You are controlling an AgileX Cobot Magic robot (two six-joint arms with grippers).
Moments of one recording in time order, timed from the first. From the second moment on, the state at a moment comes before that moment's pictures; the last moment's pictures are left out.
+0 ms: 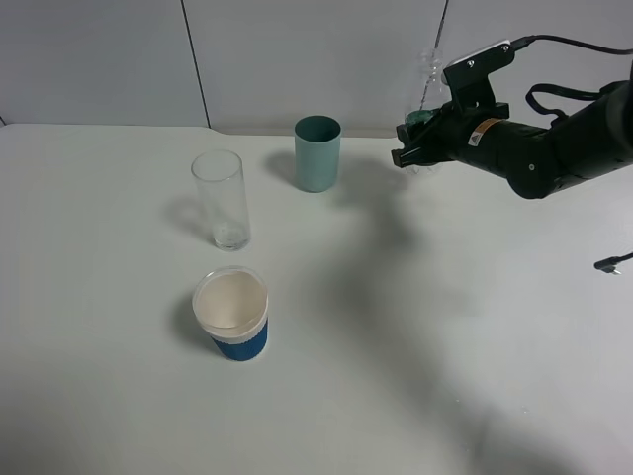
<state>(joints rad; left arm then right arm) 0.00 -0.01 -0.51 -0.05 1.06 0.05 0.25 1.96 -0.88 -0.12 -0.68 -0.19</state>
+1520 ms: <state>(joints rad) 0.00 -0.01 -0.51 -0.05 1.06 0.05 0.24 2.14 -0.88 -0.17 -0.98 -0.11</state>
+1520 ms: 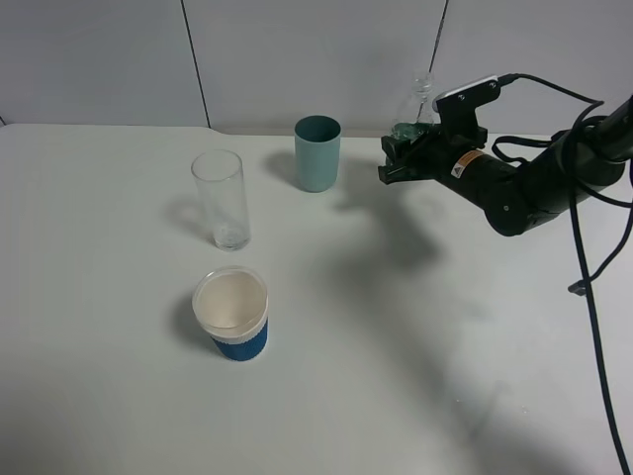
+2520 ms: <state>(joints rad) 0.00 -0.01 -0.51 -0.05 1.06 0.05 0.24 2.18 -0.88 -0.19 -0.96 -0.10</state>
